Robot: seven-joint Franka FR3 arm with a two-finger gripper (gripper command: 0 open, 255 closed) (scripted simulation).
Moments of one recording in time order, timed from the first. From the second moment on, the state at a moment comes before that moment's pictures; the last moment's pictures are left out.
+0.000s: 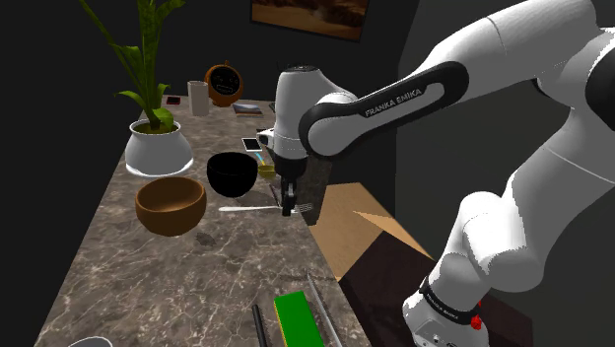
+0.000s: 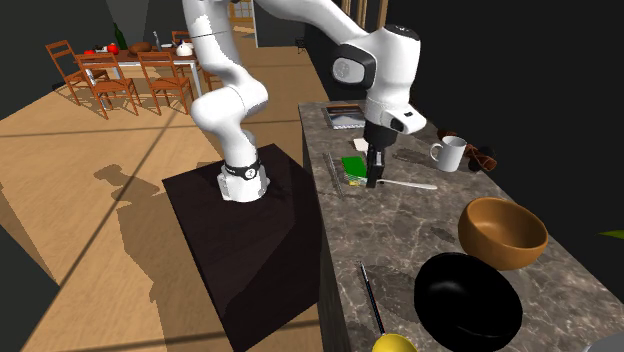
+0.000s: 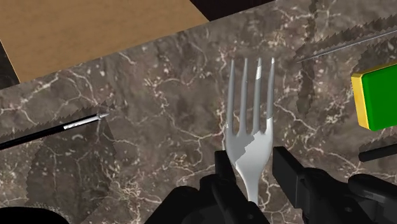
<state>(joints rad) 0.31 -0.19 0.11 -2.39 -0.01 2.16 -0.41</state>
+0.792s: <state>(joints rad) 0.29 -0.18 0.09 -2.24 -0.02 2.03 -0.45</state>
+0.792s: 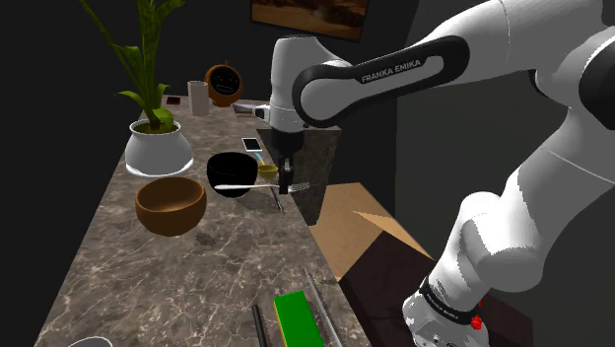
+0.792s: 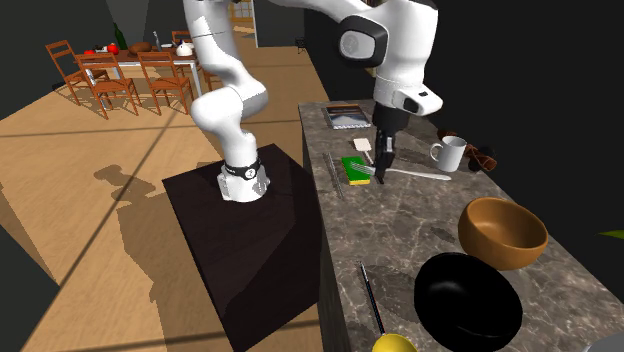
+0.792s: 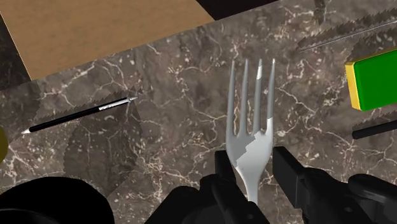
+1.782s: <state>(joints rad) 0.21 0.35 0.02 -1.55 -0.05 1.88 -0.60</state>
